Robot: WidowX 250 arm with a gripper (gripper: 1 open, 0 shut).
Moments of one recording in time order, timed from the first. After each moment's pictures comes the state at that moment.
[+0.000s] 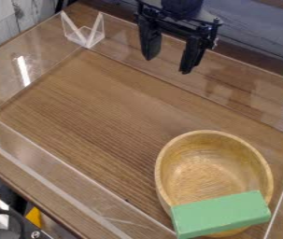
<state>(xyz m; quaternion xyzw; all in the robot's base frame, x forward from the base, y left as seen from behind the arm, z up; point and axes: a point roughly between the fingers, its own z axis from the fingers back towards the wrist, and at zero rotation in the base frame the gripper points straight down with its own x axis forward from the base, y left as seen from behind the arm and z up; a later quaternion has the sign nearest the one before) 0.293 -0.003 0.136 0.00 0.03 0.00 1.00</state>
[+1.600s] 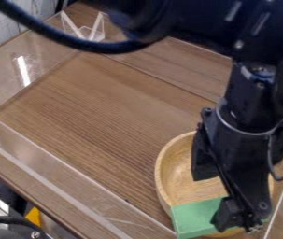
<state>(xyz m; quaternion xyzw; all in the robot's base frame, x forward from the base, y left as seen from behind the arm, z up) 0.174 -0.125 0.105 0.00 -0.01 -0.36 0.93</state>
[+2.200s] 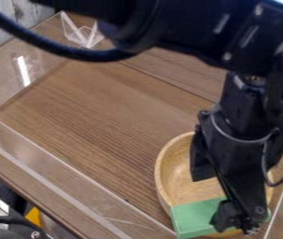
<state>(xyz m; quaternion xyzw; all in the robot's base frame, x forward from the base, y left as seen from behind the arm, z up) 0.174 -0.127 0.100 0.01 -0.03 -0.35 0.93</state>
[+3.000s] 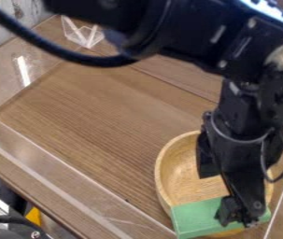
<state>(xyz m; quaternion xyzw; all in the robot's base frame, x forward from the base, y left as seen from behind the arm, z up) 0.190 -0.123 0.090 0.00 -0.05 -0.37 0.93</state>
